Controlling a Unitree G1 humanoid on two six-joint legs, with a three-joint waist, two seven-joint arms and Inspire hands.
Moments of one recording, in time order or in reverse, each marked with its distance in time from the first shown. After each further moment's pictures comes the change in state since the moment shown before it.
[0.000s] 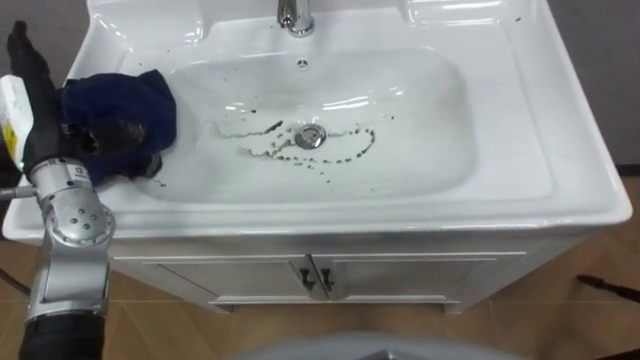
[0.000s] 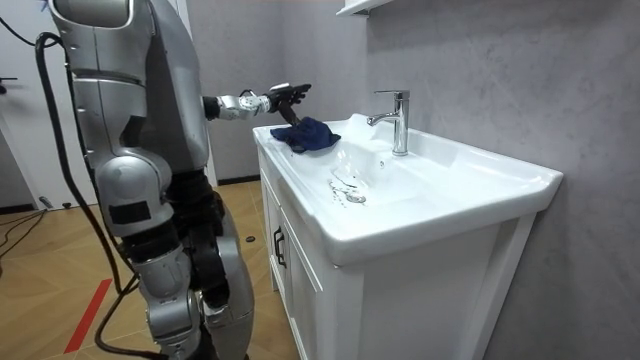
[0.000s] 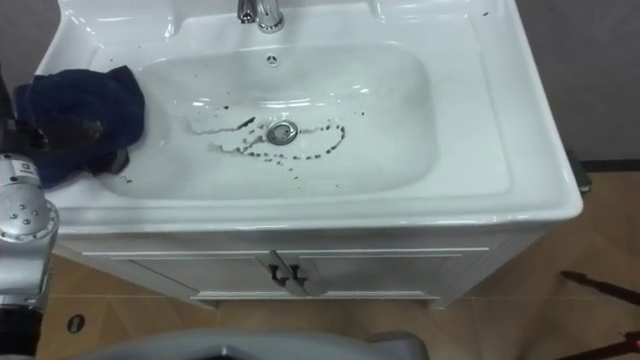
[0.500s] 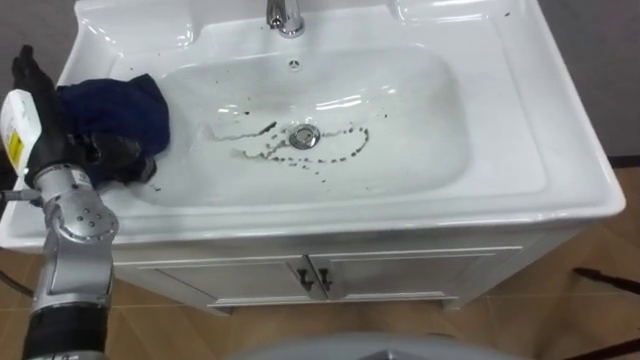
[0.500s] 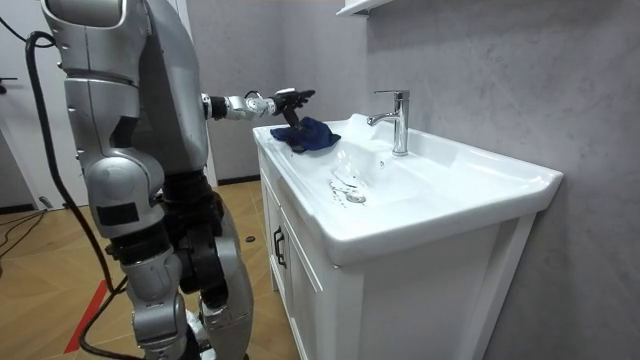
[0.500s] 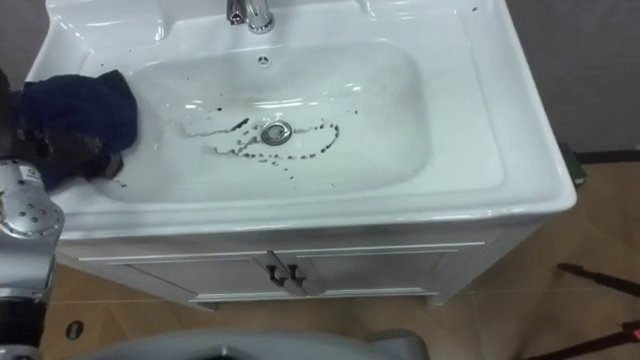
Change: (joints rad) left arm -0.078 0.000 0.000 0.095 0.064 0.078 0.002; right arm 0.013 -0.002 -0.014 -0.006 0.005 0.046 -0.034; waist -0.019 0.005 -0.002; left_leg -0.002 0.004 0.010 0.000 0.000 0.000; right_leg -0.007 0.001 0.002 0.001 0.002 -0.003
